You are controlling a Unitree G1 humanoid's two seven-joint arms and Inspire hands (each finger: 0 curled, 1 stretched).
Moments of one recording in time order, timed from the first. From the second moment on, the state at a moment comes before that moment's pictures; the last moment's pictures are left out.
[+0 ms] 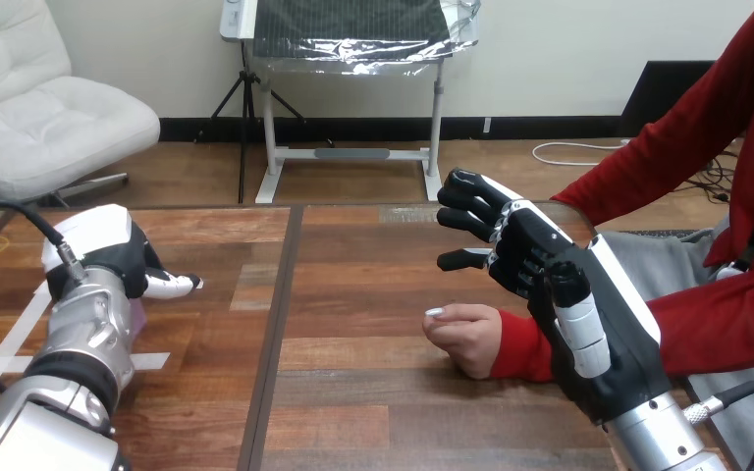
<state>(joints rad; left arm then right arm) -0.85 0.42 -0.41 1.35 0.62 0.10 0.19 0.12 -0.16 0.03 -0.07 0.17 -0.40 0.41</state>
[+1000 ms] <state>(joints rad) -0.83 0.41 -0.36 1.35 0.55 0.04 0.31 0.12 -0.16 0.03 -0.07 0.17 -0.40 0.41</state>
